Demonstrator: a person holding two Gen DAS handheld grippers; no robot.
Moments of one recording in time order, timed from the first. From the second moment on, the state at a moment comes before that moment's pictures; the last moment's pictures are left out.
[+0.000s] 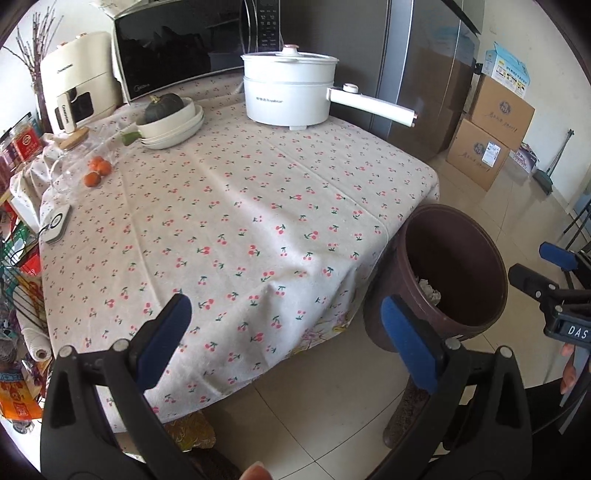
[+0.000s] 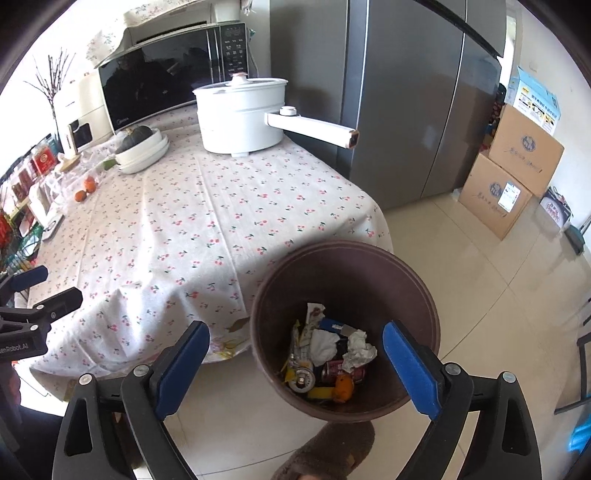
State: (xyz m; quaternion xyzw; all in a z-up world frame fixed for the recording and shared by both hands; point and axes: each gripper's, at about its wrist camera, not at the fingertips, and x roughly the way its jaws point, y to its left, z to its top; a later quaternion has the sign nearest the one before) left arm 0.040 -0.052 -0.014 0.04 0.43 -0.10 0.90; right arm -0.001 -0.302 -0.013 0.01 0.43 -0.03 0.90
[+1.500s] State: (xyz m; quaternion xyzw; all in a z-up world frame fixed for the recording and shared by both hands) left arm -0.027 -0.048 0.005 0.00 0.34 -0.06 0.94; right arm -0.056 -0.254 0.002 -0.02 0.34 -0.05 0.94
